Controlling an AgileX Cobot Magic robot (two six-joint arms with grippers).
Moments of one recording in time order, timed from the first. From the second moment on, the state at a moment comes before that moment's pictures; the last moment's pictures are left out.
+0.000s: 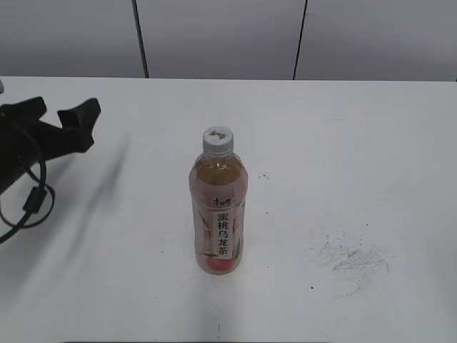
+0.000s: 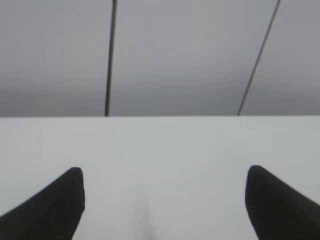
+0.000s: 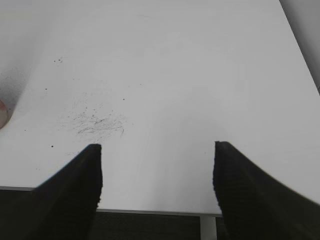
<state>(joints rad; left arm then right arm) -0.19 1.81 -0.45 0.10 -1.21 -0.17 0.06 -0.01 -0.51 0.05 1.10 -0.11</state>
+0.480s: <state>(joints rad) -0.19 1.67 -0.23 0.43 -1.20 -0.23 0.06 -0.01 -0.51 0.05 1.10 -0.11</state>
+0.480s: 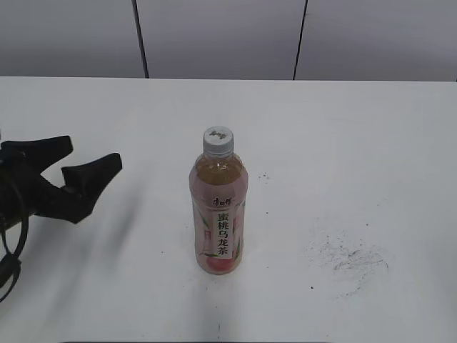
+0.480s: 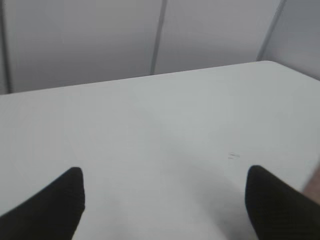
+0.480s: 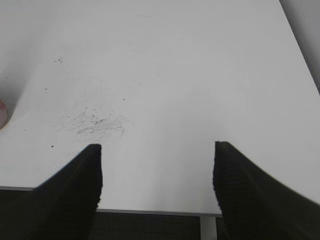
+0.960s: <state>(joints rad) -0.19 1.62 -0.27 0.88 -1.21 -0.29 0.06 -0.01 -0.51 0.05 1.10 -0.11</state>
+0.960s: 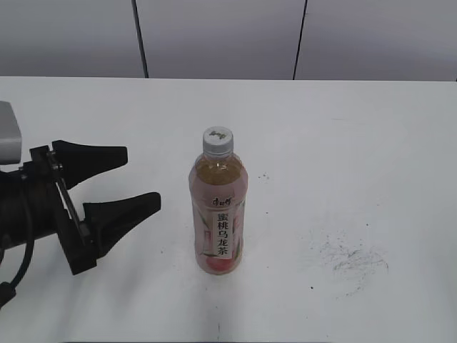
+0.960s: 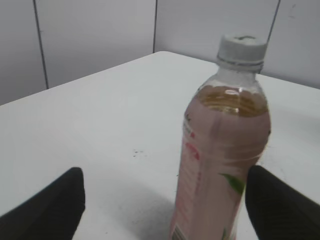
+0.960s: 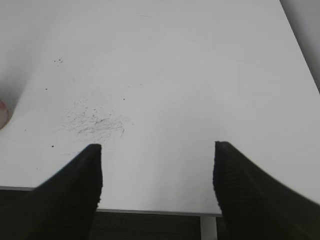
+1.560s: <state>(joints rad) -0.36 1.70 -0.46 0.96 -1.21 -0.38 0.06 -0.01 -0.51 0.05 1.10 -0.11</state>
